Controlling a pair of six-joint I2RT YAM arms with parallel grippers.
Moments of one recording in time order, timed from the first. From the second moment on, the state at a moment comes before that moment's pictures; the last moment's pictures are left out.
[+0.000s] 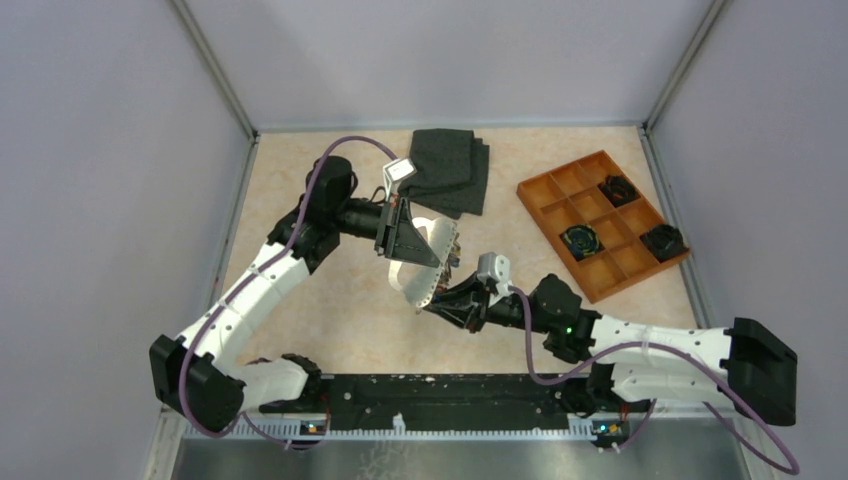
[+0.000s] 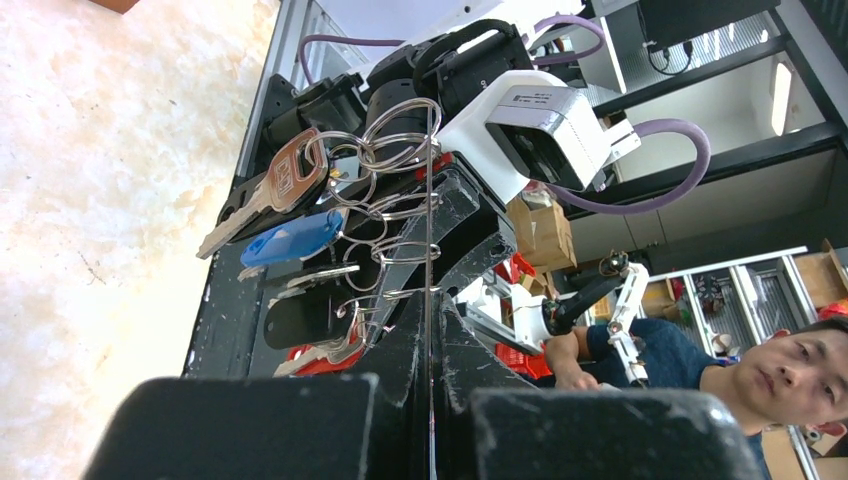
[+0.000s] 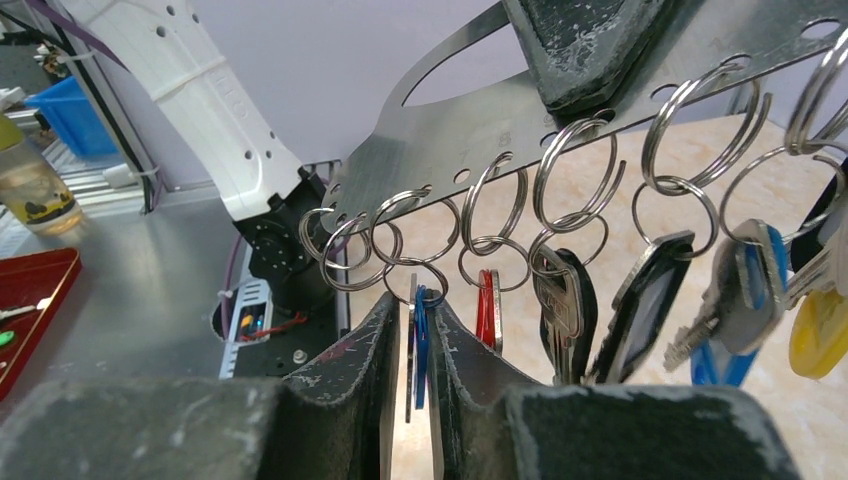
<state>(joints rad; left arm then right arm) -0.49 1.20 1.11 -0.21 1.27 -0.73 1.15 0.99 0.44 0.74 -0.25 0.11</state>
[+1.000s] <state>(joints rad) -0.44 1.19 1.11 -0.27 1.19 -0.58 1.15 0.89 0.47 0.47 -0.17 0.12</state>
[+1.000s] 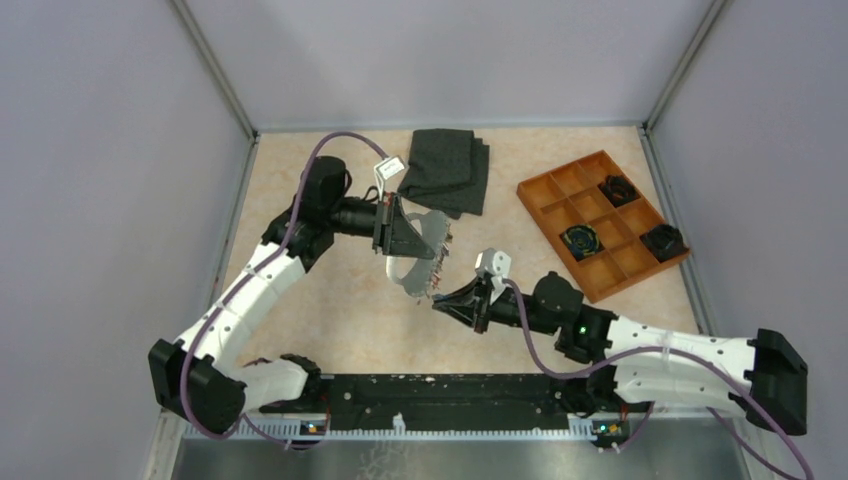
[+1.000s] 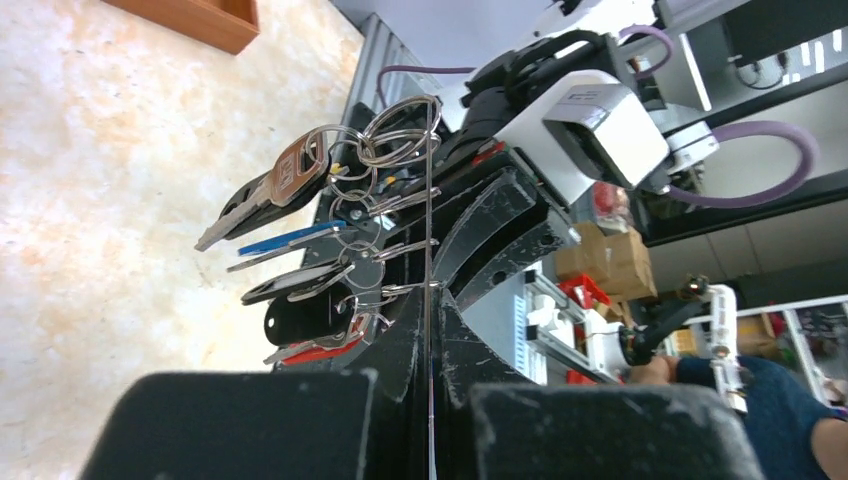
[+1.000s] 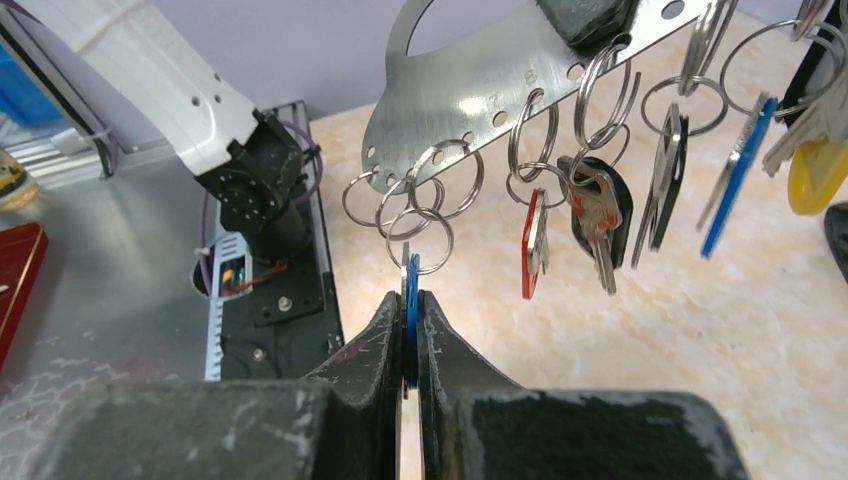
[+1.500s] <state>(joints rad) -0.45 1.17 1.11 -0.45 1.08 -0.29 1.15 0.96 0.67 0.09 -0.11 0.10</state>
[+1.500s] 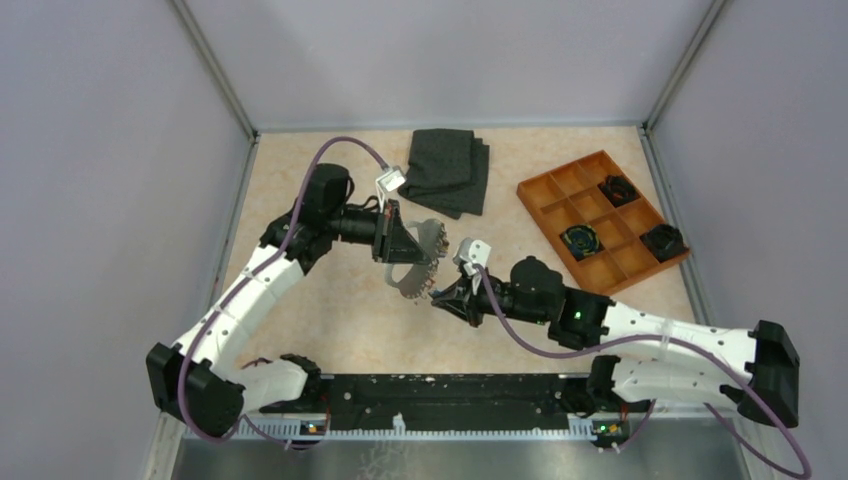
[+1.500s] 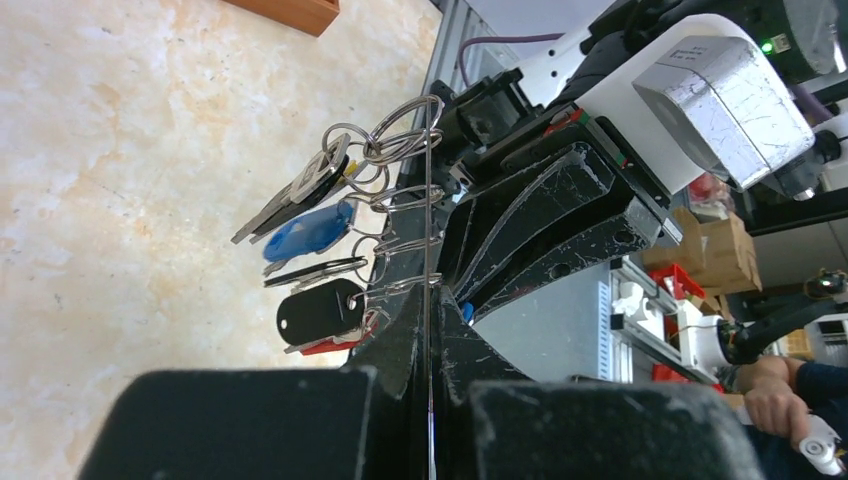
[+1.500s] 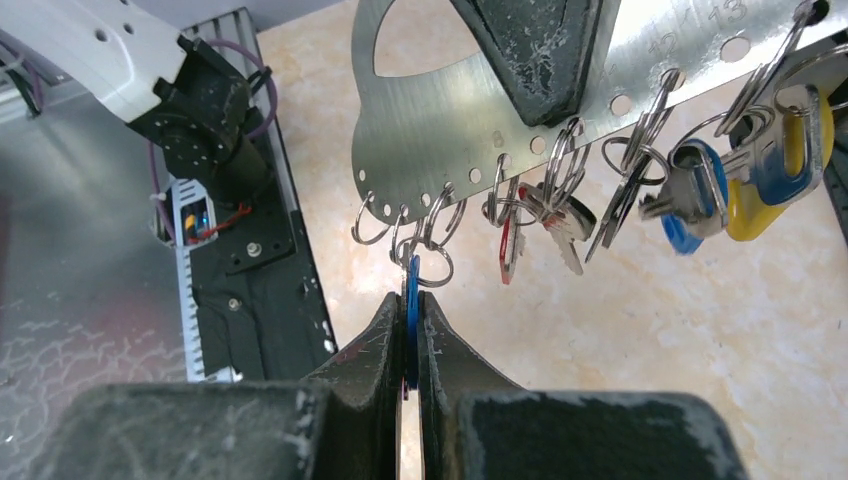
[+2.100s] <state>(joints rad) -0.47 1.14 0.99 -0.44 0.98 -0.25 1.15 1.09 0.79 -0.04 -0.07 0.13</state>
